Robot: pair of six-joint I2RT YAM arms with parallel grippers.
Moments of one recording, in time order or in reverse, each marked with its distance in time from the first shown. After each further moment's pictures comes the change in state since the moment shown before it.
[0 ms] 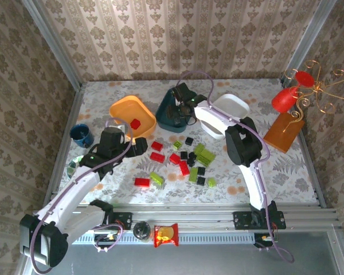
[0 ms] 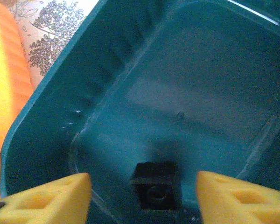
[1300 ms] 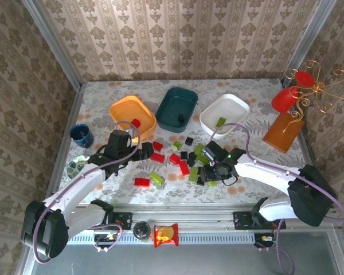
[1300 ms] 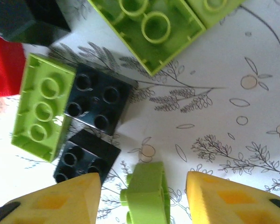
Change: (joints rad) left arm -0.045 0.089 -0.066 0.106 0.057 -0.023; right arm 0.189 -0.921 -1.199 -0.111 -0.019 0.227
